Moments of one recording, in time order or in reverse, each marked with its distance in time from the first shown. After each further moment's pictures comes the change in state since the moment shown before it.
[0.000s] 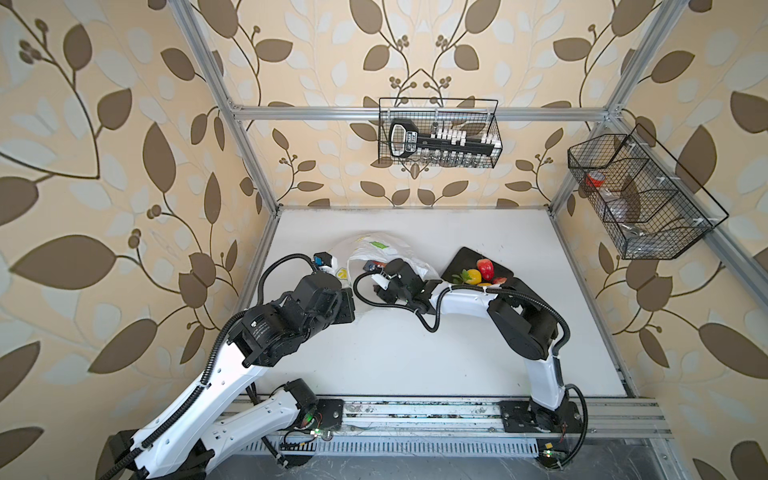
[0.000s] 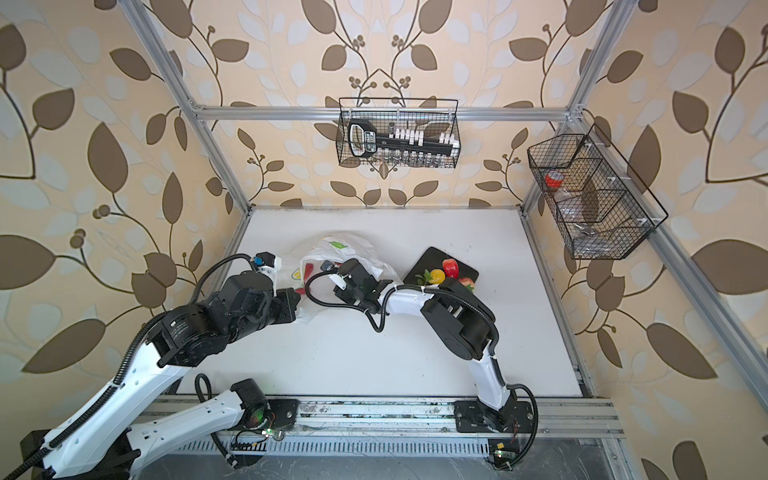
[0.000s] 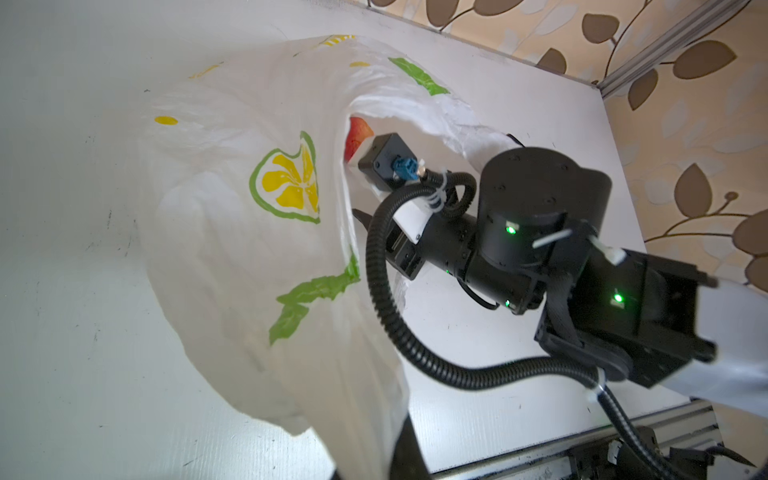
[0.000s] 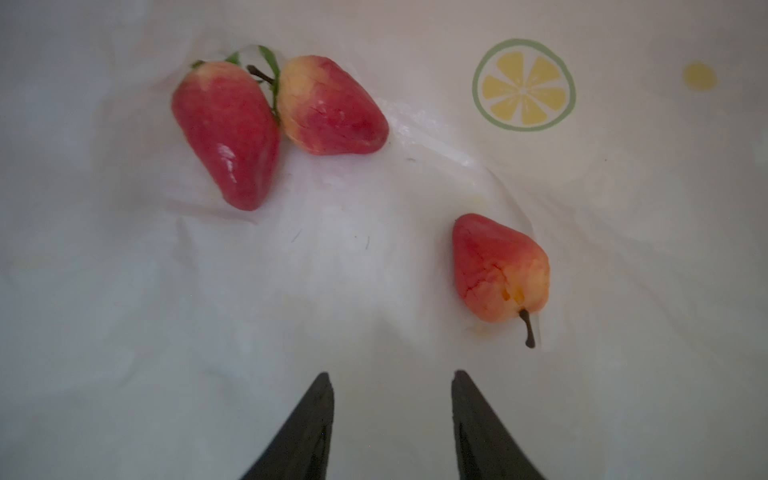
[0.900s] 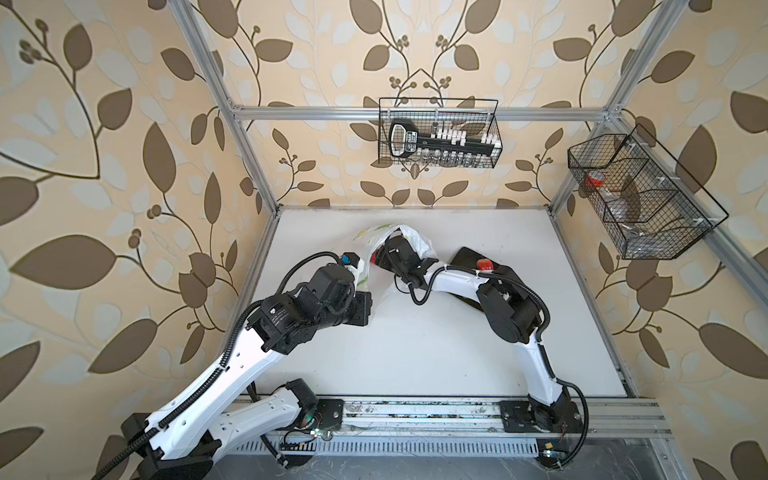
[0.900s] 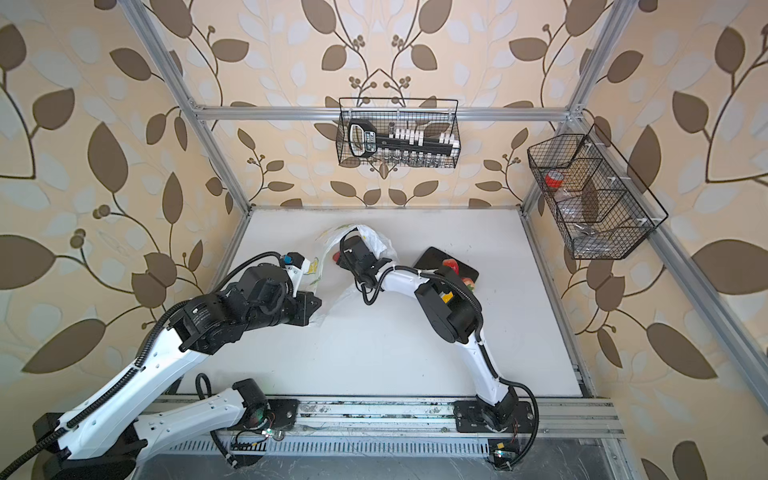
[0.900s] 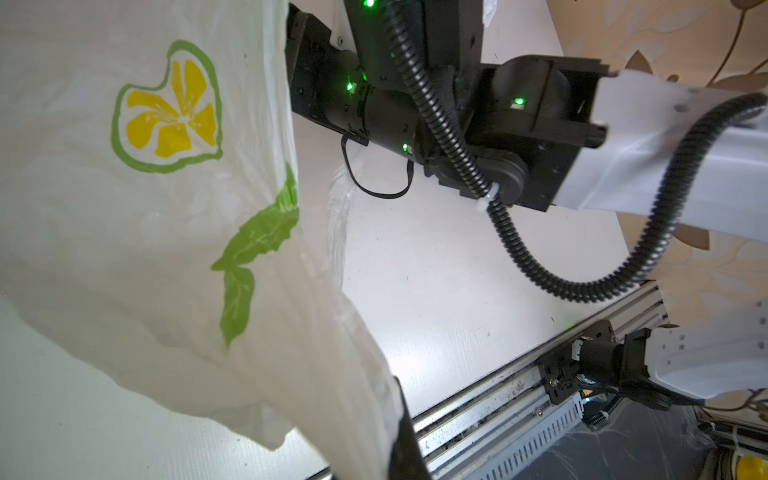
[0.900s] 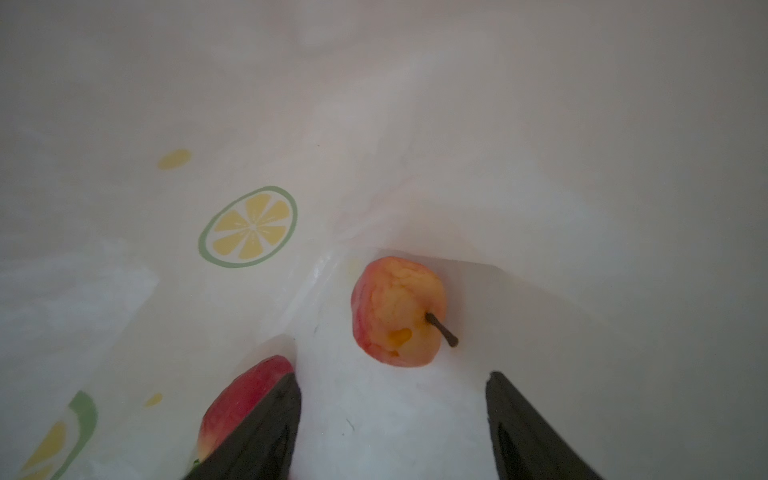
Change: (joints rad) left arm 0.000 0.095 -0.002 0.071 0.235 0.117; right arm -0.090 0.185 0.288 -0.109 0.093 1.167
